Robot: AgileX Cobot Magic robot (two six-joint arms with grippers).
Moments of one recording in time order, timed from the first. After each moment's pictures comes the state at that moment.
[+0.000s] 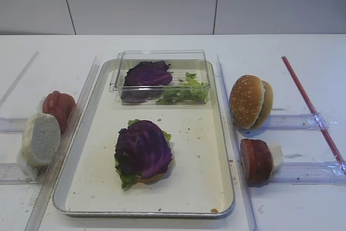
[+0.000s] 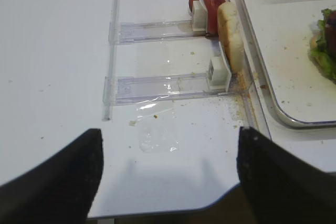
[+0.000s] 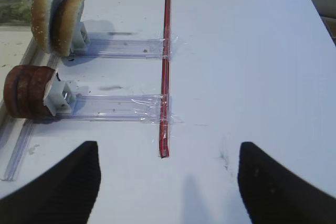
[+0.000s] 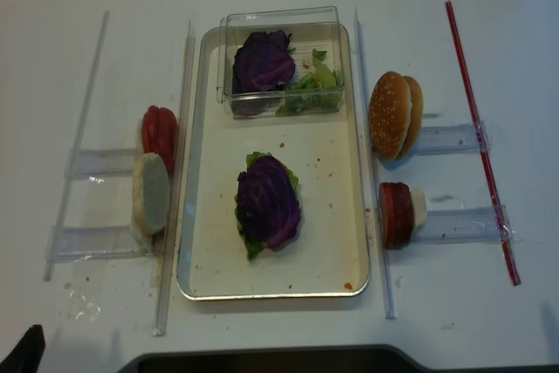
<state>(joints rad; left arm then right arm) 0.02 -0.02 -0.49 0.00 1.18 -0.01 -0.04 -0.02 -0.47 0.10 1.14 -0.05</state>
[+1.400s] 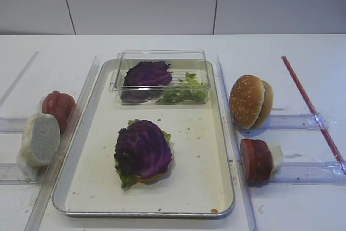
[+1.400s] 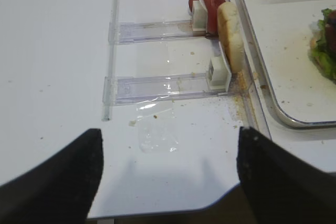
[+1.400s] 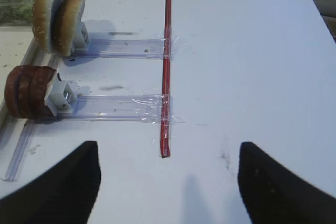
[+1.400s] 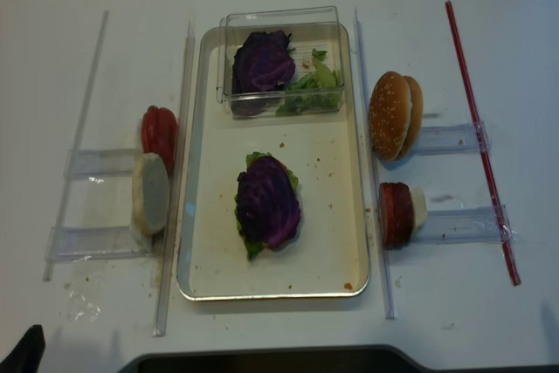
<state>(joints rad) 0.02 -0.02 -0.49 0.00 1.18 -0.01 -0.04 -0.02 -0.47 0.10 1.14 -0.04</state>
